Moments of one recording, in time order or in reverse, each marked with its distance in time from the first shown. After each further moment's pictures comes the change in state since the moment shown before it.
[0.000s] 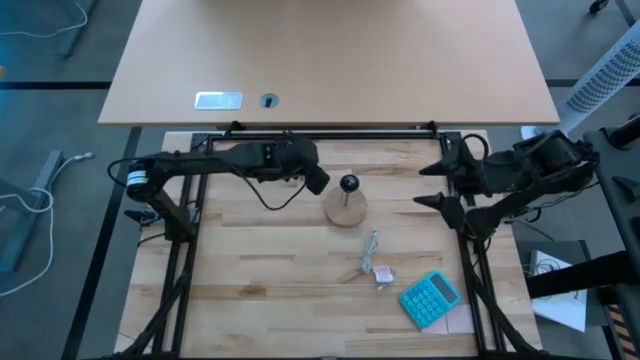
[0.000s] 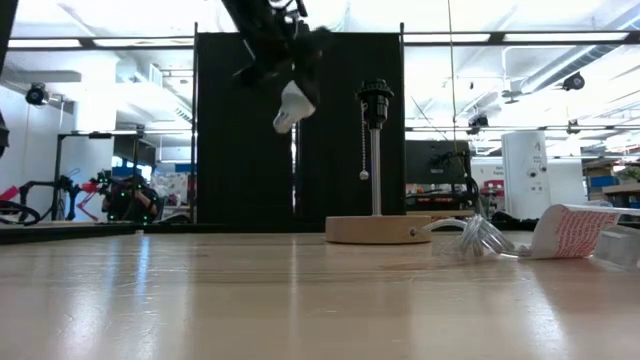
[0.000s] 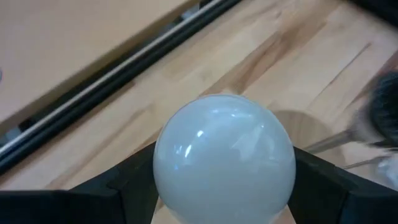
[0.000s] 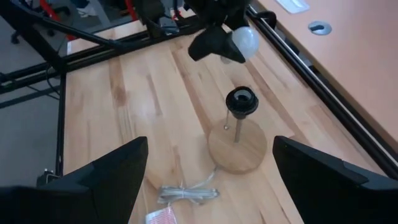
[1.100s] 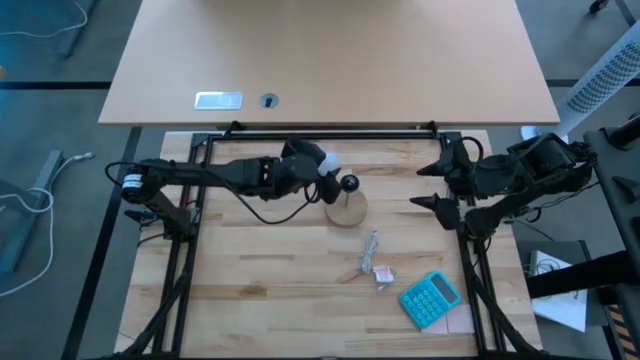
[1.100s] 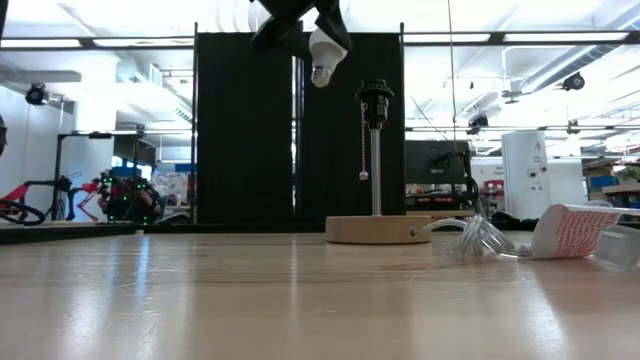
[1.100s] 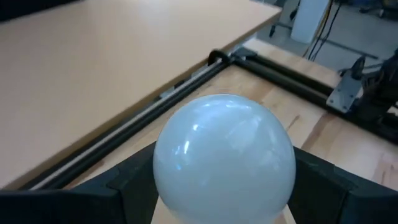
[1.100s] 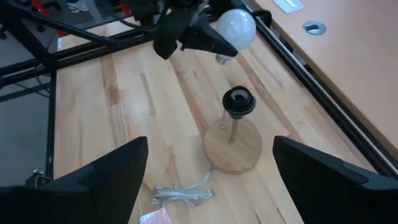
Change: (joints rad) left arm -0.155 -0.025 -0.001 0.316 -0.191 0.121; right arm 0.000 0.024 -0.002 -0.001 0.022 -0.003
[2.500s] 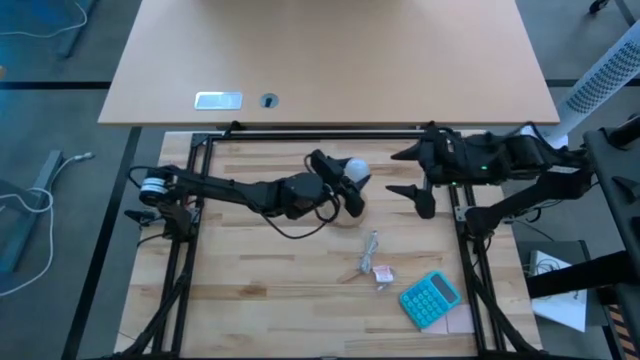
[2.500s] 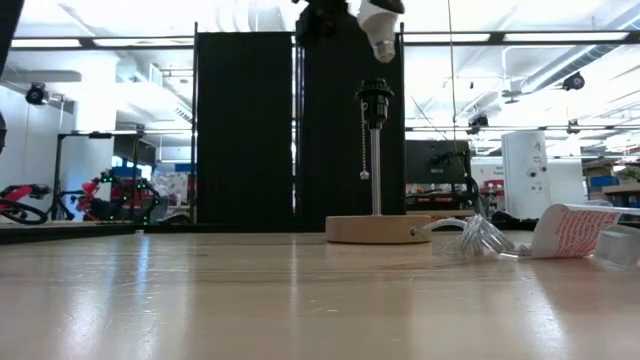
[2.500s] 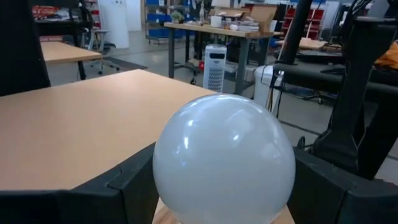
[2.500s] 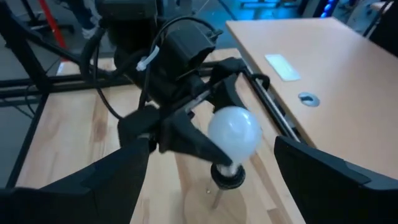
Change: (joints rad) left arm -0.077 0.154 -0.077 0.694 -0.039 0.241; right arm -0.205 0.013 -0.108 0.365 -0.131 -0.404
